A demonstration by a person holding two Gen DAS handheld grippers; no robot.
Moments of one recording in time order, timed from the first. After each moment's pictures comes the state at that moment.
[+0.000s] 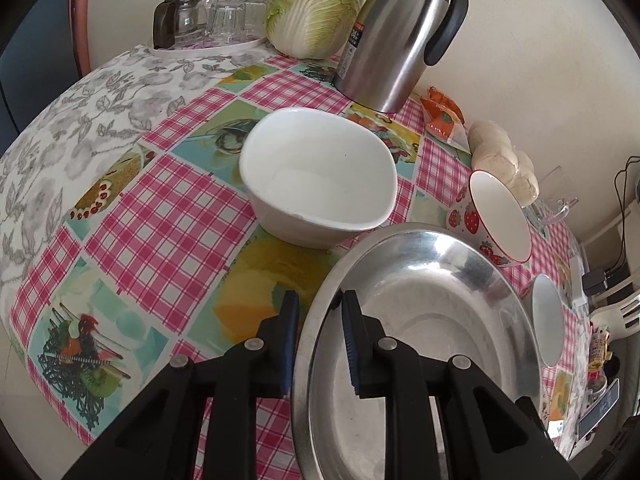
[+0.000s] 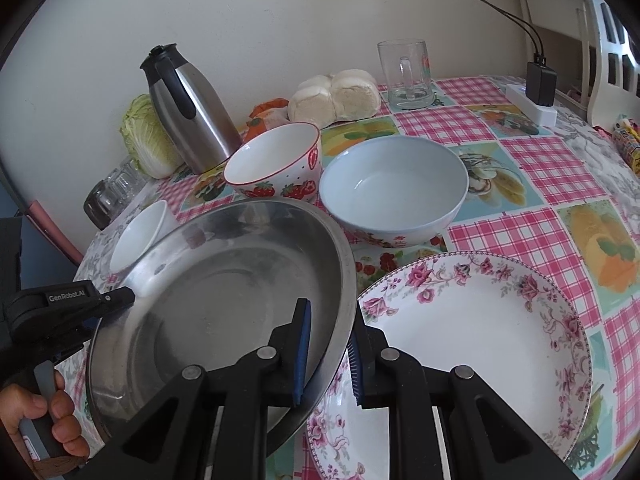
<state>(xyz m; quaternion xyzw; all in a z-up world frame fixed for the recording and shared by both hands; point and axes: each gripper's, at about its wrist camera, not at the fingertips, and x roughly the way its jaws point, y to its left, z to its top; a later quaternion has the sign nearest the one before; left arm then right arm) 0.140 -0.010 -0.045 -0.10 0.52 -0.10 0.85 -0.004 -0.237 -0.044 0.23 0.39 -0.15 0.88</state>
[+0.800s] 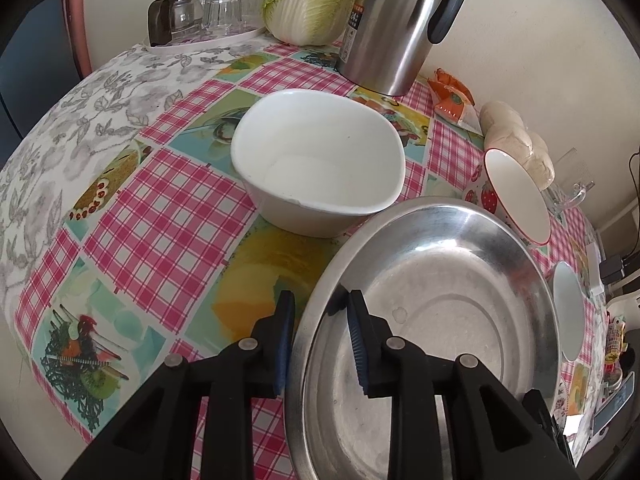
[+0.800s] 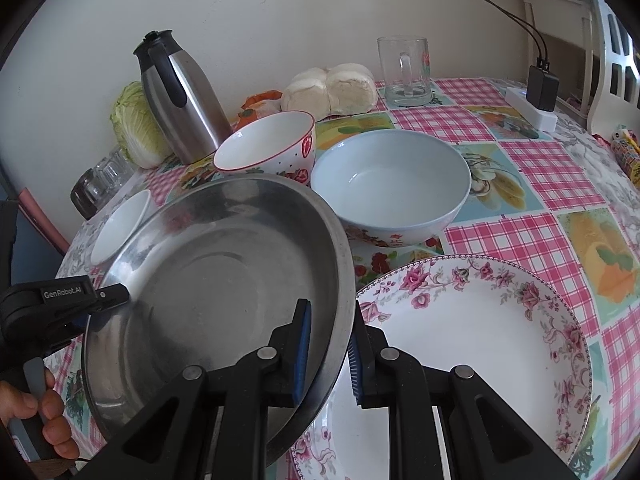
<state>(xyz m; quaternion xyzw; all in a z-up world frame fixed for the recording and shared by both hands) 0.144 -0.020 -0.056 -0.07 0.54 -0.08 0.84 0.005 -0.235 -0.054 0.21 0.41 -0.16 0.88</state>
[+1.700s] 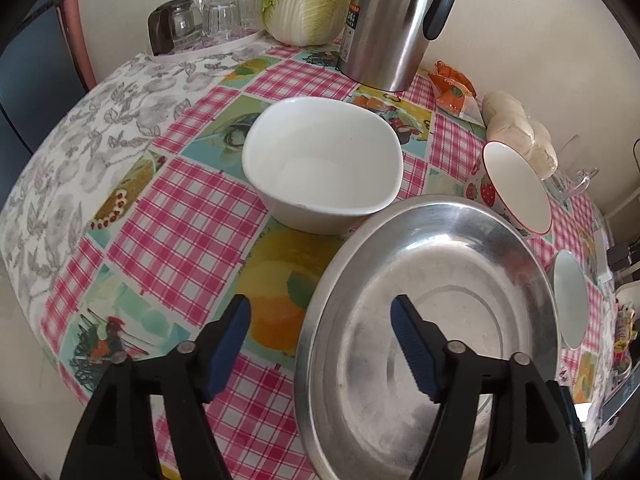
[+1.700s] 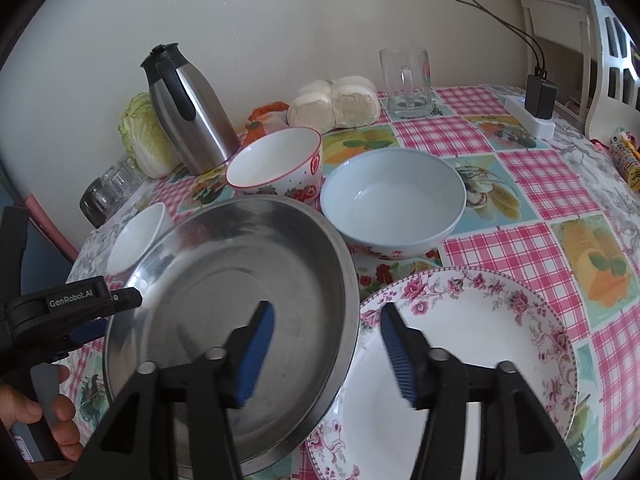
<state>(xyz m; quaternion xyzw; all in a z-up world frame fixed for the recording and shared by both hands) 0.140 -0.021 -0.038 -0.03 0.55 -0.06 0.83 -0.003 -0.233 -0.034 0.21 0.39 -0.16 0.88</state>
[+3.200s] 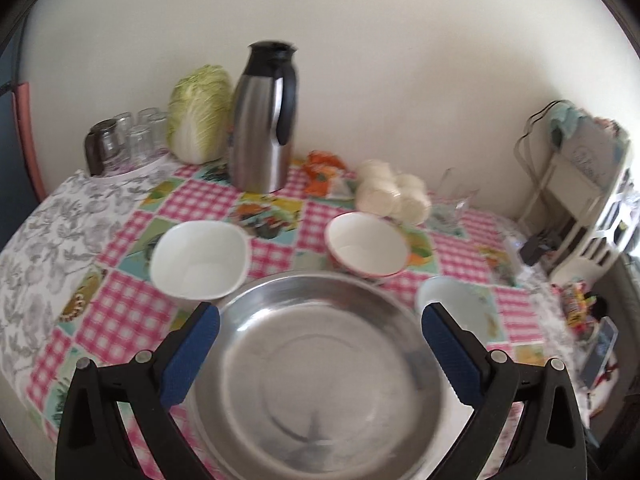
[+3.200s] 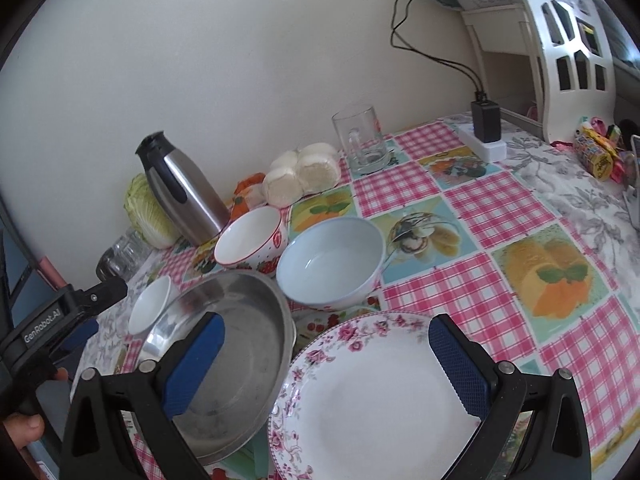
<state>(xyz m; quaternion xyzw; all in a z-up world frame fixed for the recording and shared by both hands) 0.077 -0.078 0.047 -0.03 0.38 -0.22 0.90 -0.066 -0.286 0.002 0.27 0.29 -0.18 0.90</state>
